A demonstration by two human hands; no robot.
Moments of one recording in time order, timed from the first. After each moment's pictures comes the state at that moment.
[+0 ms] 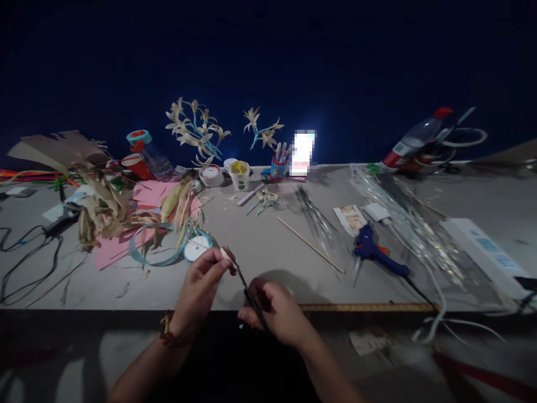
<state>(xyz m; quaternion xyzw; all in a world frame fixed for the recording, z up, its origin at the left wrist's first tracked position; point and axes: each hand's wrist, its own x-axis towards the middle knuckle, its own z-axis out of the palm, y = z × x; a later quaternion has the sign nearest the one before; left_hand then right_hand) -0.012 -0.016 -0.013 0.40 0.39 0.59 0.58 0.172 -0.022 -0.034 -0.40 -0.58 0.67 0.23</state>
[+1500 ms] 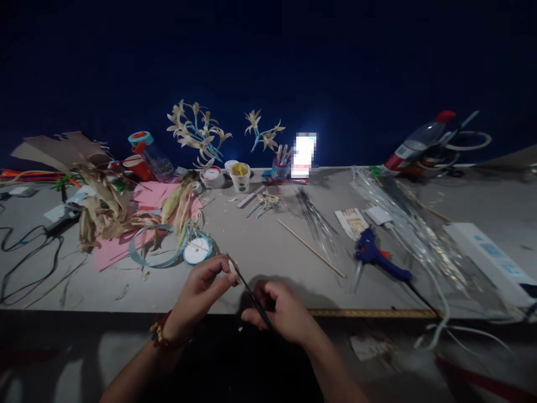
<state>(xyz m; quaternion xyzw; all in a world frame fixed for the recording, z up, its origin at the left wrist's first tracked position) -0.026 -0.016 -0.005 0.61 0.46 0.45 0.45 0.179 -0.011 -0.029 -0.45 -0.59 0.65 0.18</state>
